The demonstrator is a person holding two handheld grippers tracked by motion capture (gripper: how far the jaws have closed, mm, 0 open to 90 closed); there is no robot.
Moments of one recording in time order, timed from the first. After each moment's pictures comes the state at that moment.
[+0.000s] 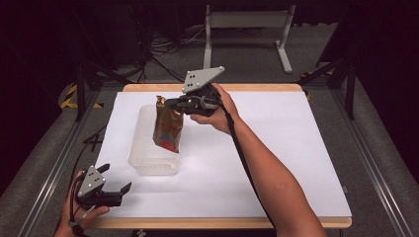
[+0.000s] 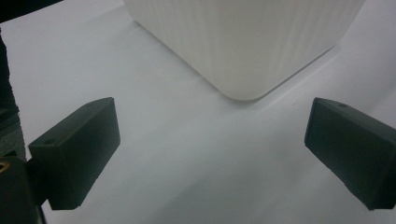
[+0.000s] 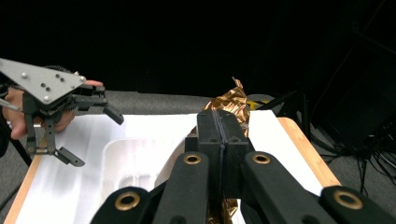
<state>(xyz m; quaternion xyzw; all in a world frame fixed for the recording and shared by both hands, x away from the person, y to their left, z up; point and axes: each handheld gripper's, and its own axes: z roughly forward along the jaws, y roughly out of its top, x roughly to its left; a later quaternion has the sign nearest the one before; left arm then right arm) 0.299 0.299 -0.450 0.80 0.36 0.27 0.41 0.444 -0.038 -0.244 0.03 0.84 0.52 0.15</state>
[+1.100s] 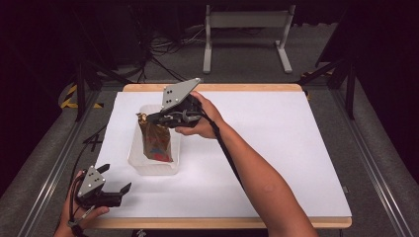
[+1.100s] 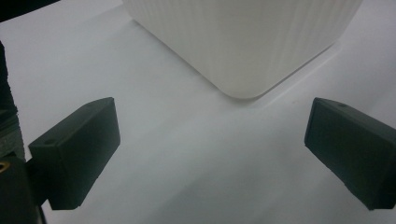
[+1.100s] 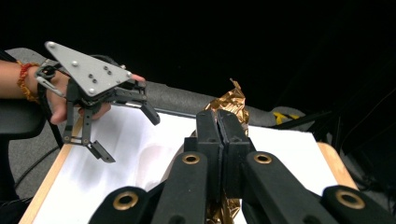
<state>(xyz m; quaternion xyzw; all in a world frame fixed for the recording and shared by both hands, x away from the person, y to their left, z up) 0.300 0.299 -0.451 0.80 0.36 0.26 0.41 0.425 -0.002 -0.252 -0.06 0.85 0.50 0.12</state>
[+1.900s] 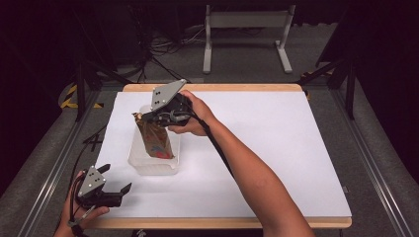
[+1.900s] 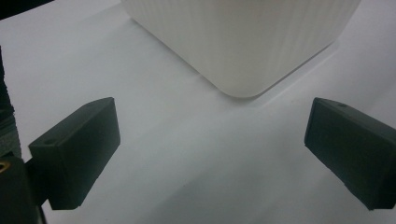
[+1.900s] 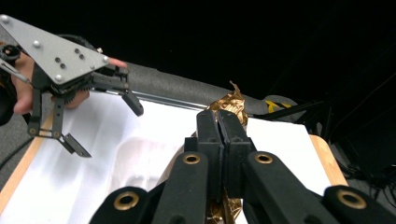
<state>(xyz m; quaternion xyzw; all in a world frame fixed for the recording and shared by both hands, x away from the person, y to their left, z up) 0.301 0.299 -0.452 0.80 0.35 0.26 0.41 0.437 0.023 -0.262 -0.06 0.87 0.47 0.14</state>
